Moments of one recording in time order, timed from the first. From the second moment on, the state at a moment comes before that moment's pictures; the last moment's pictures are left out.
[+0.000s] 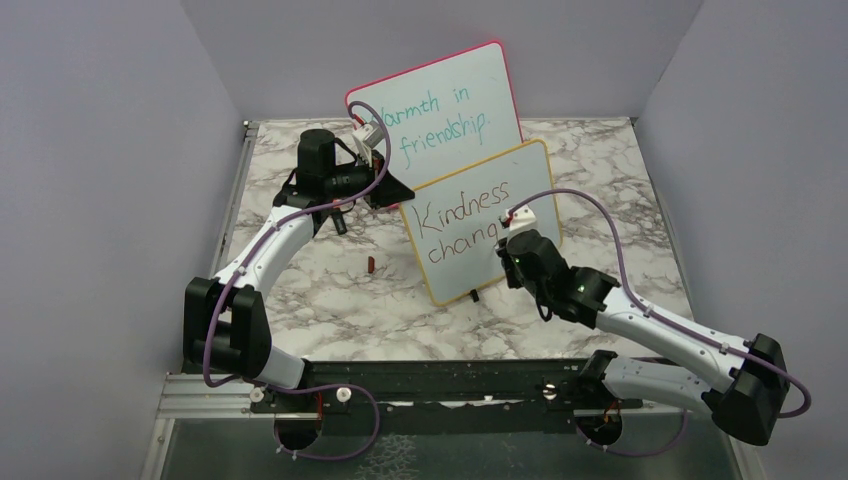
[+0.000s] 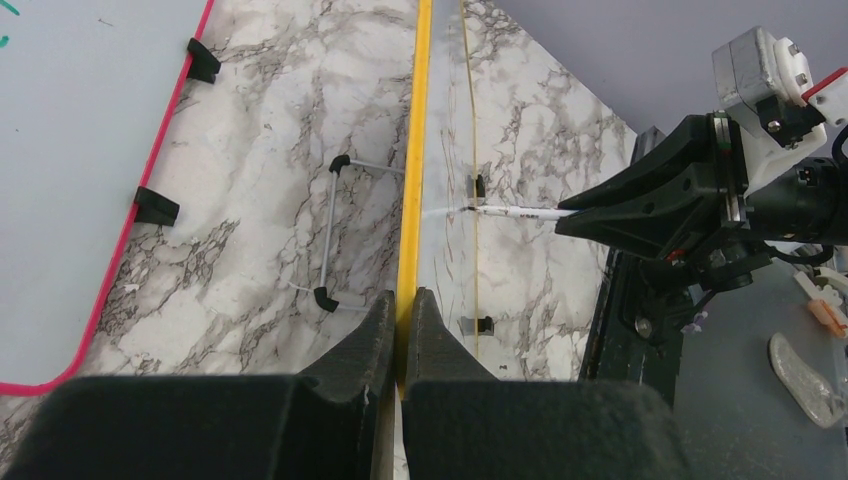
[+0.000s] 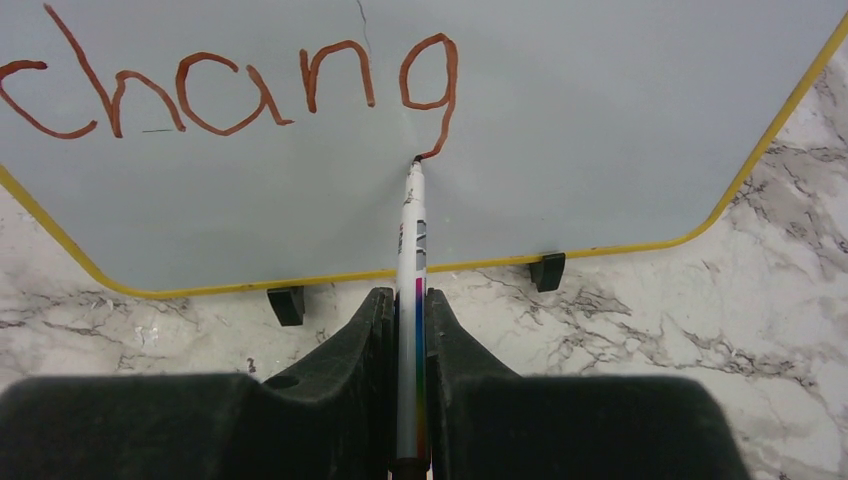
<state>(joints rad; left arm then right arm) -0.25 1.46 1.12 -0.03 0.95 -0.17 0.86 1.02 0.74 -0.38 0.47 0.24</state>
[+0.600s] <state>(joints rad) -0.25 1.46 1.12 -0.03 0.95 -0.17 0.86 0.97 0.75 -0.36 0.46 0.23</state>
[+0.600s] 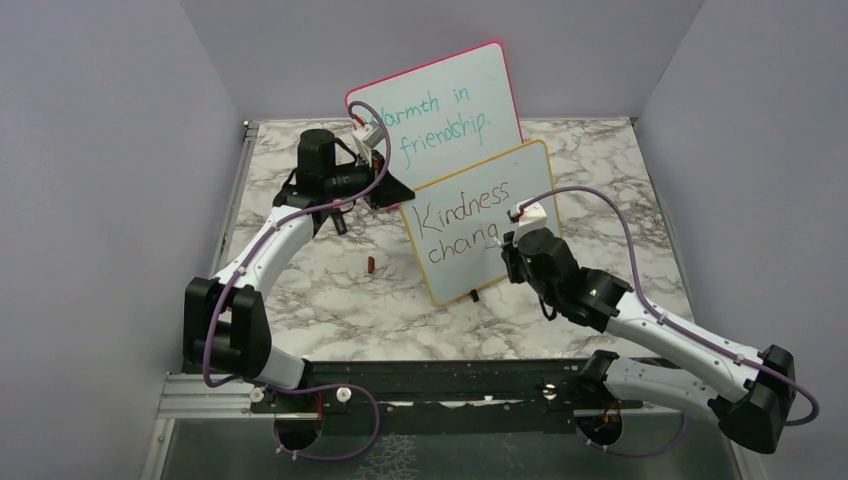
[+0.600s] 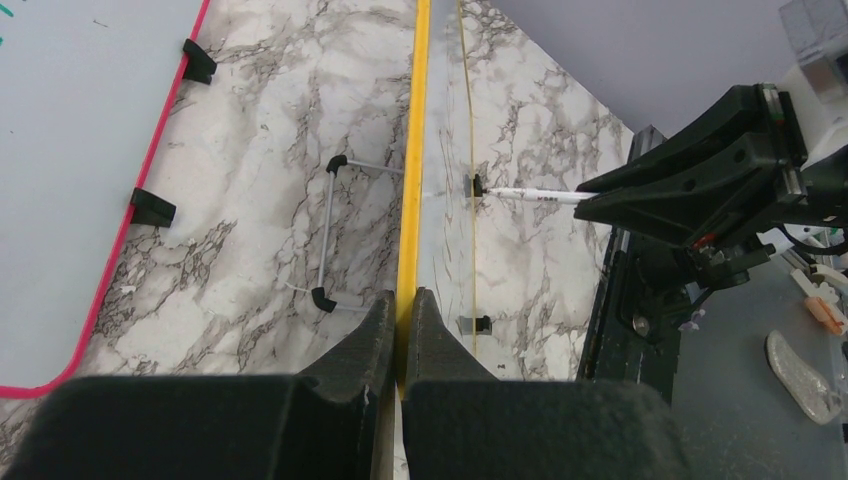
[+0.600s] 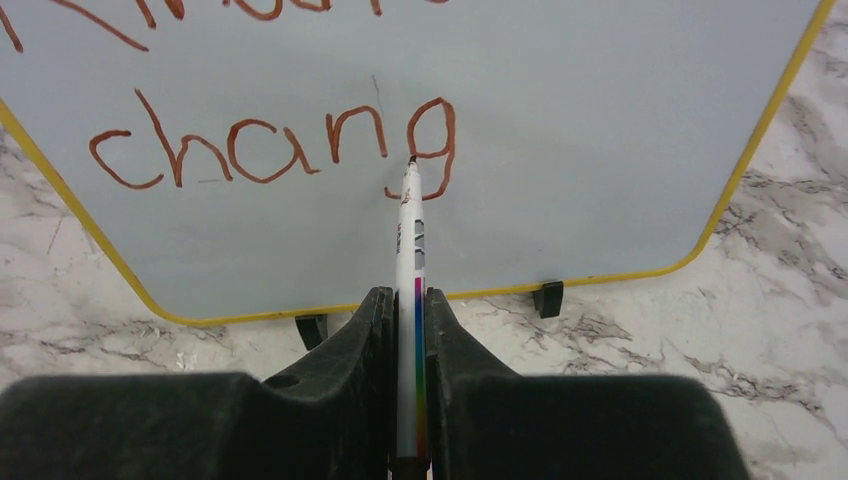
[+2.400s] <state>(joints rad) -0.25 1.46 1.12 -0.03 0.95 -0.17 0.75 0.97 0.71 -0.23 0.49 0.21</state>
